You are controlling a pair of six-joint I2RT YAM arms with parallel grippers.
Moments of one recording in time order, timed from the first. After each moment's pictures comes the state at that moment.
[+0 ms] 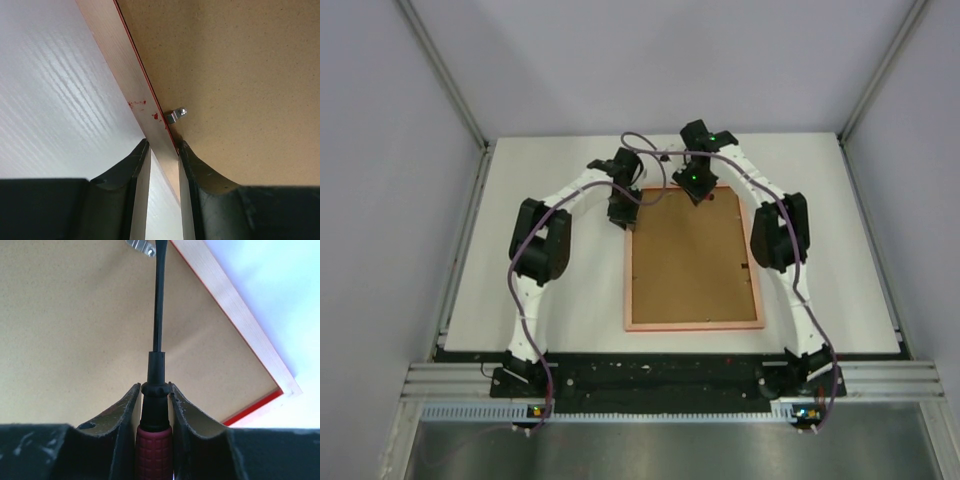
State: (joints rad) left arm -0.44 2.22 1.80 -0.83 0.08 -0.18; right arm 0.44 2.41 2.29 -1.09 -0.06 -0.43
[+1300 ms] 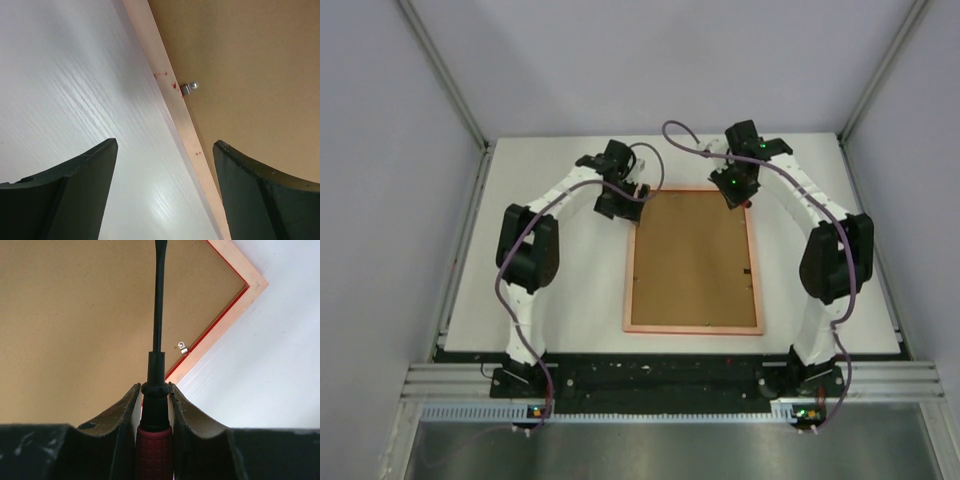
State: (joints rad) left arm -0.42 2.13 1.78 -0.81 0.09 -0.09; right arm 0.33 1.91 1.74 -0.96 -0.01 -0.34
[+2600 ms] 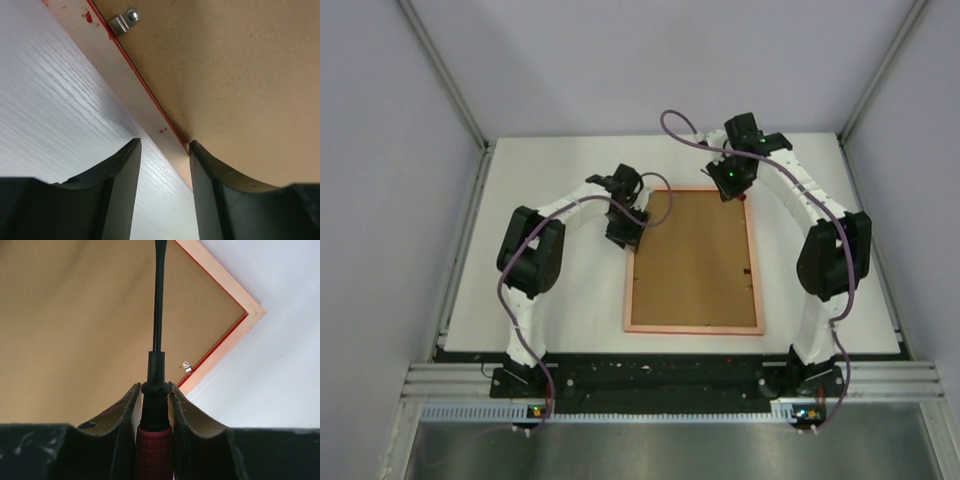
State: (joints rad) left arm -0.48 2.06 1.56 -0.79 0.18 -0.05; right arm 0.33 1.92 1.80 -0.94 -0.08 -0.33
